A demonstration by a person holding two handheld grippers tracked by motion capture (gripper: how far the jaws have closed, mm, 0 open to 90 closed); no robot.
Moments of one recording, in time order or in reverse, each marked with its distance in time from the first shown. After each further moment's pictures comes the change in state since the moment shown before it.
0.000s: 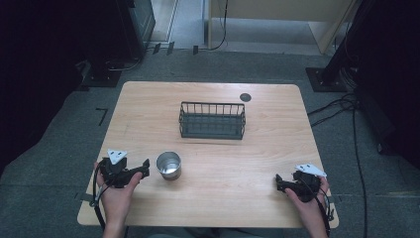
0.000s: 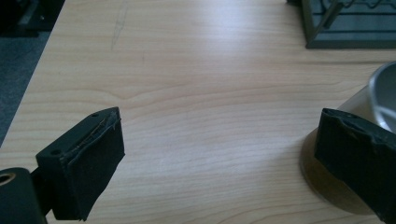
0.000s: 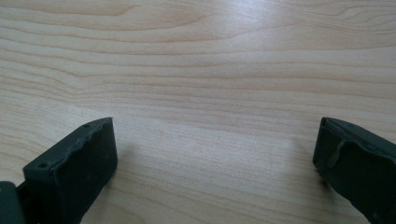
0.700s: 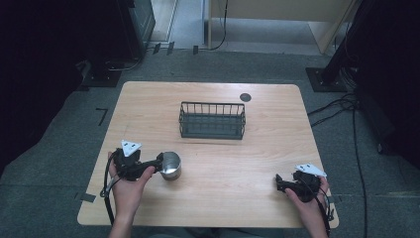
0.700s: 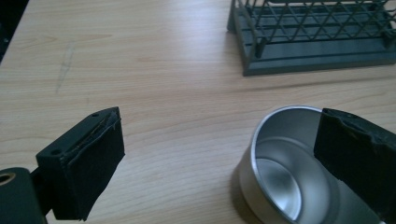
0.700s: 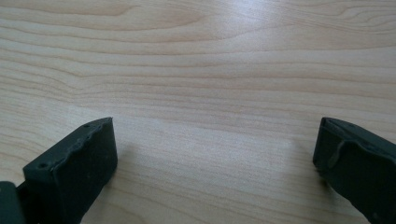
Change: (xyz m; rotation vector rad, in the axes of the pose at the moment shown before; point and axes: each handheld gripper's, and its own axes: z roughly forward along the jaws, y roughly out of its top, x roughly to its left) left arm -0.040 0.027 -0.006 -0.026 -0.096 0.061; right arm 0.000 0.000 0.000 0.000 0.000 0.000
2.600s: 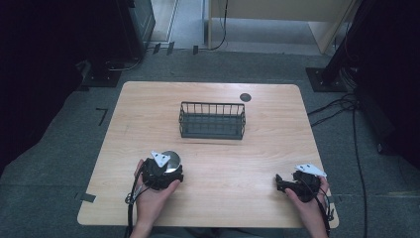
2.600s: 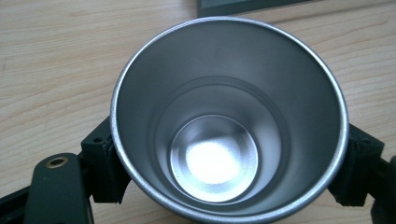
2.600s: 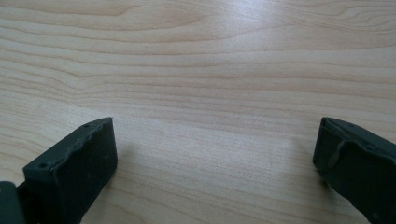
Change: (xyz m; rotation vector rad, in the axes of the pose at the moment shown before) left arm -0.056 -0.034 0.032 0.116 0.027 0.101; right arm 0.000 0.000 0.000 0.000 0.000 0.001
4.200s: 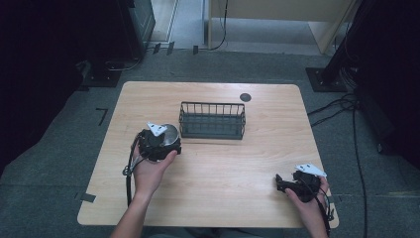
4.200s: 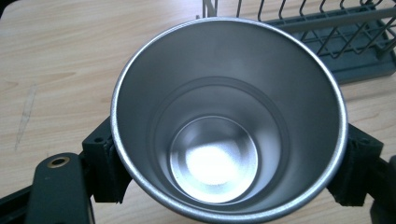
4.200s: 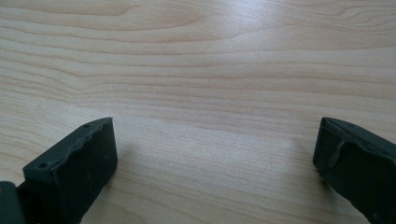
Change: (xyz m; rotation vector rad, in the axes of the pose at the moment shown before) left arm 0.019 0.080 -0.003 -0.065 0.000 -0.009; right arm 0.000 0.000 0.000 0.001 0.000 0.000
